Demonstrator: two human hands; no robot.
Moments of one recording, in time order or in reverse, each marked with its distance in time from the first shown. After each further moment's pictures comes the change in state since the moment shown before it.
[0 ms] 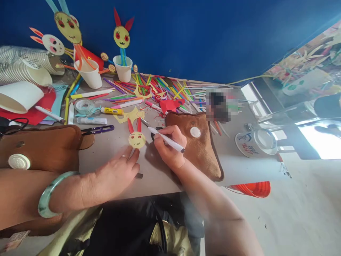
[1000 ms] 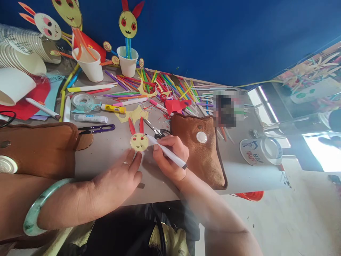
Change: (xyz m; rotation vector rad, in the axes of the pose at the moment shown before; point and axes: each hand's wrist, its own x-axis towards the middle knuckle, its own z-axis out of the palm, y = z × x) left_hand -0.005 0.013 0.013 -0.054 -0.047 -0.040; right_hand -0.011 -0.007 0.000 0.062 -0.117 -0.088
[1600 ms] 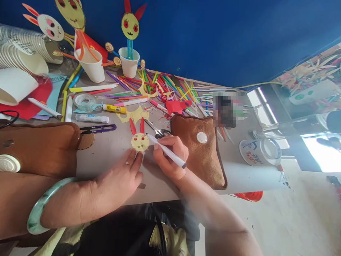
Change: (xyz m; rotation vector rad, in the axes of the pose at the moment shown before) left_hand 0.000 0.005 0.009 0.043 0.034 -0.019; right_hand -0.001 0.003 0.004 0.004 0.025 -0.027
